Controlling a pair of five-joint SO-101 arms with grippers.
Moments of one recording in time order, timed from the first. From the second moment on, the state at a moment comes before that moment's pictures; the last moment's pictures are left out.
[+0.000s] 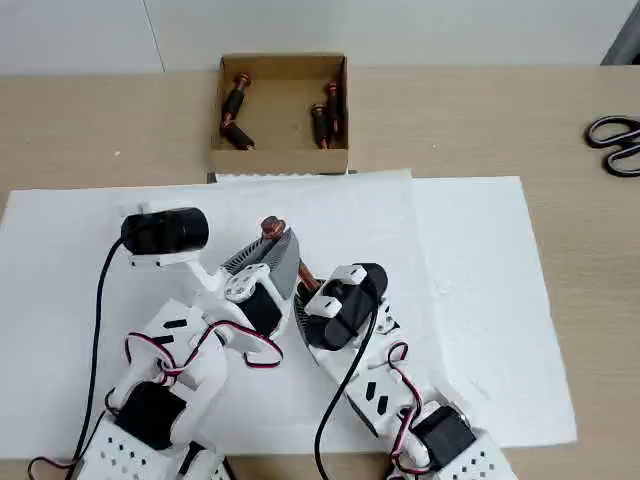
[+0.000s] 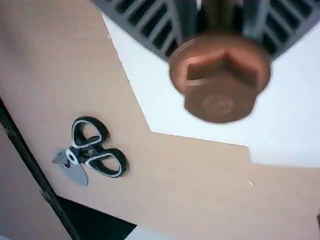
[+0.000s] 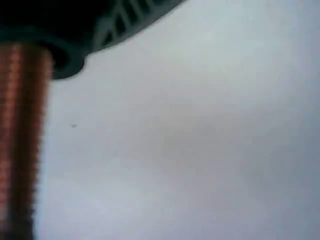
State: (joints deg) left arm 25.1 -78.1 67.6 38.8 43.1; right arm -40.1 -99.9 92.2 35.1 2.1
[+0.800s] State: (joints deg) left arm 25.2 -78.1 67.6 37.8 38.5; right arm -40.1 -99.9 92.2 35.1 2.1
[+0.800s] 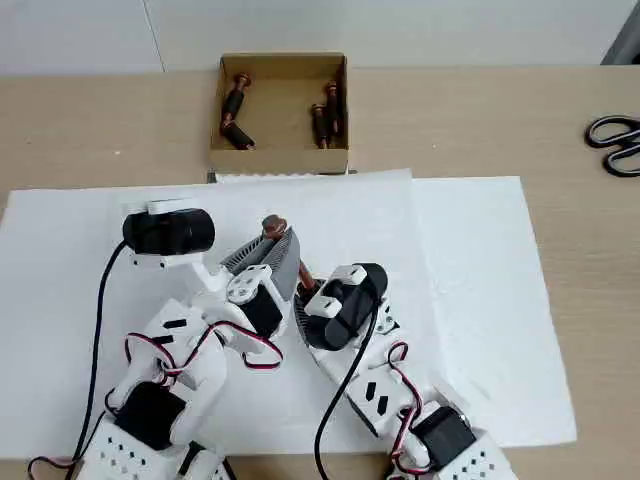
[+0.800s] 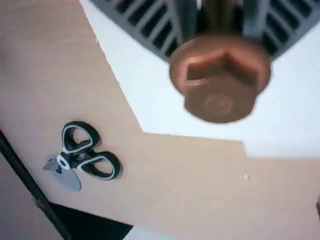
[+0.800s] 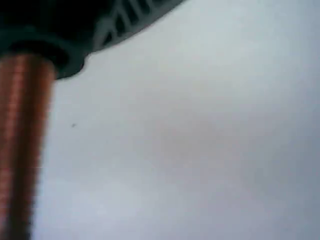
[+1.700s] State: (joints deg) left arm 25.6 -78.5 72.2 37.1 34.8; right arm -40.3 -99.9 92.2 35.1 2.1
